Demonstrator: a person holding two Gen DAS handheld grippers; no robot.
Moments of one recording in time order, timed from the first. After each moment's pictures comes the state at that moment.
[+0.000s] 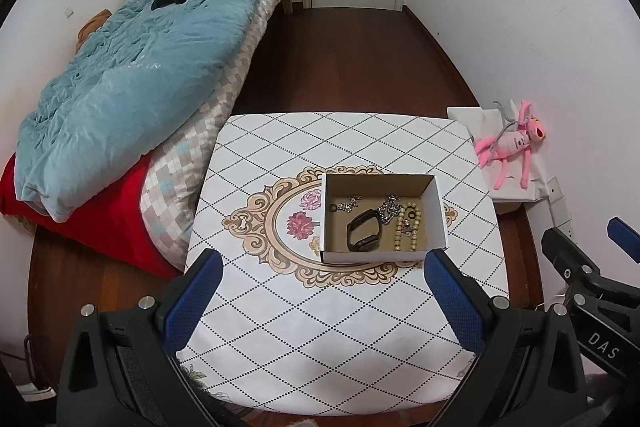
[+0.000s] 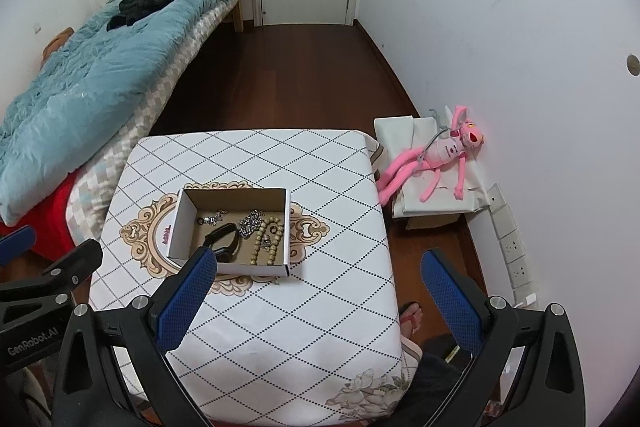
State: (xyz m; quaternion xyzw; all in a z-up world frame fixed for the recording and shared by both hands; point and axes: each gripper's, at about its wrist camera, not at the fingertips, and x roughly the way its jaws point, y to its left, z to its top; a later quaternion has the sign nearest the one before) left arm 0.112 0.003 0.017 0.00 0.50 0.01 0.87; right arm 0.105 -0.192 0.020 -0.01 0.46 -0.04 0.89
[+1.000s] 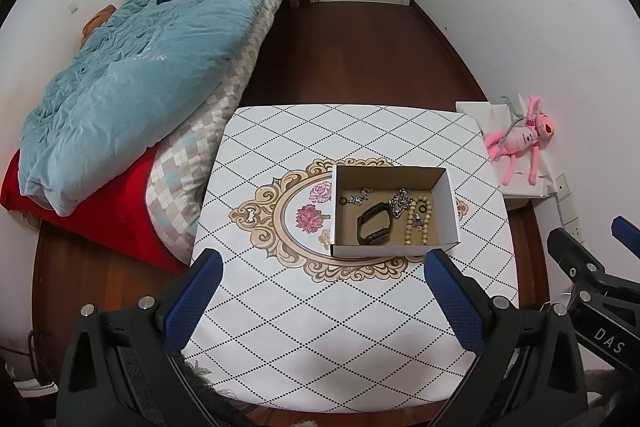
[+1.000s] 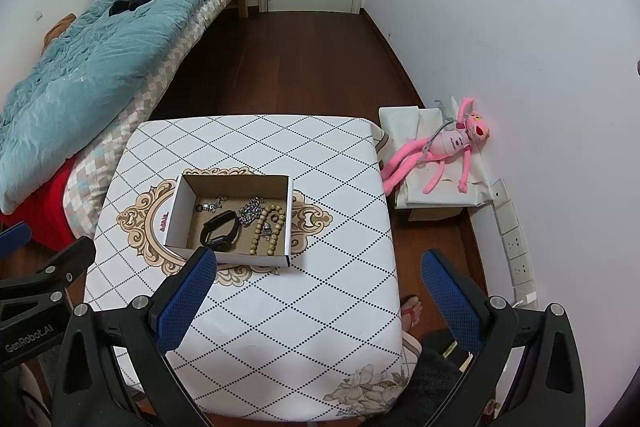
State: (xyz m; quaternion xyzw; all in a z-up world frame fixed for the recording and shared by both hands) left arm 0.111 0.013 0.006 0.00 0.50 0.02 0.86; right arm 0.112 -0.189 0.010 -0.02 0.48 -0.03 0.88
